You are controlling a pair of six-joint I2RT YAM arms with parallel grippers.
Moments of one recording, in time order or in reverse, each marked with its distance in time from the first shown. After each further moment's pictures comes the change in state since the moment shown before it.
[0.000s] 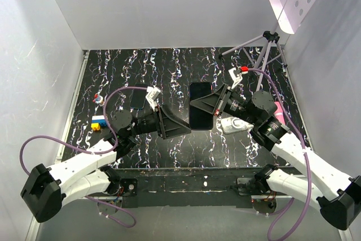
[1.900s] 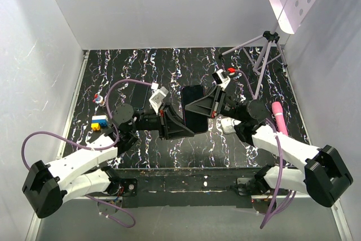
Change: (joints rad) left arm -0.043 0.035 0.114 -0.028 0.166 0.331; right arm 0.001 0.270 -0.155 0.819 -0.228 0.364
